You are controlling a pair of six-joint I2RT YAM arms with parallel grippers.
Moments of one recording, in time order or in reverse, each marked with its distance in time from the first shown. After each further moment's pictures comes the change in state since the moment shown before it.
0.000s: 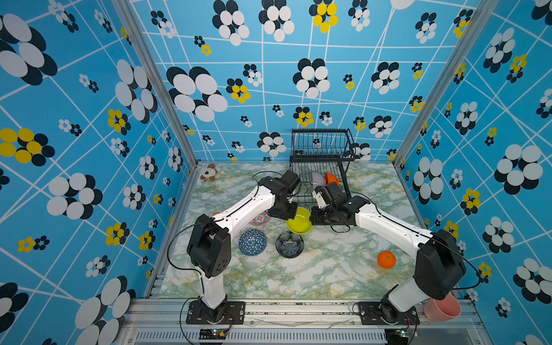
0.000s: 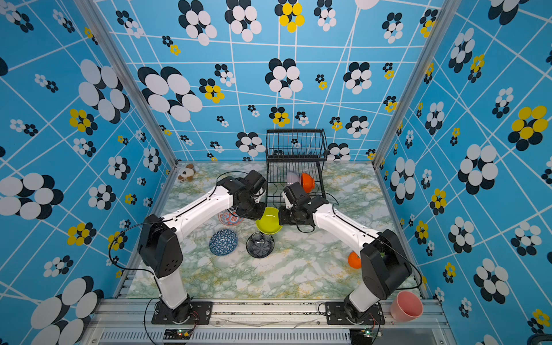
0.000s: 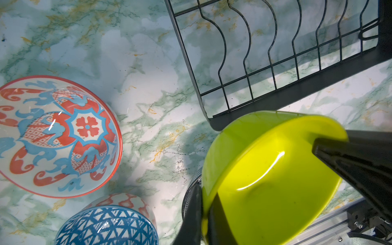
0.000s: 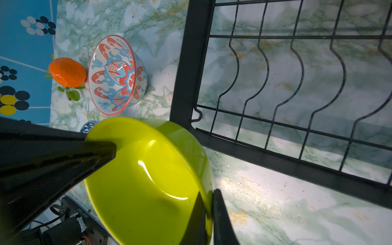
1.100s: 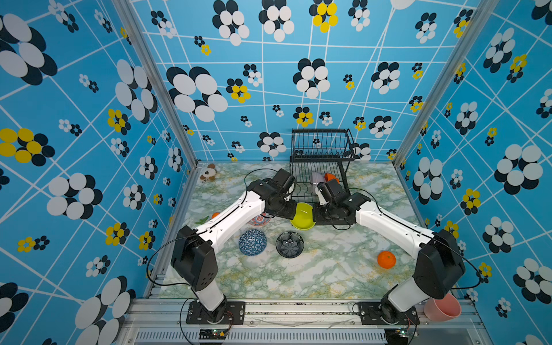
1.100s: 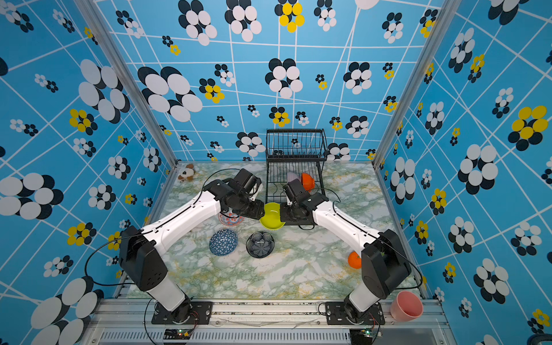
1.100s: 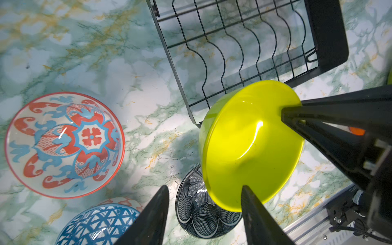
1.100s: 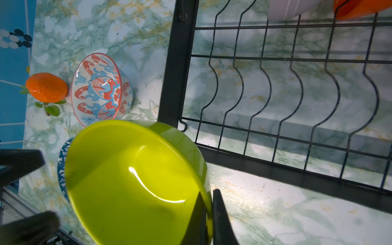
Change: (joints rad) left arm 0.008 -0.184 -0.111 0.135 0.010 -0.005; right arm 0.002 0.007 0.059 -0.059 0.126 -0.001
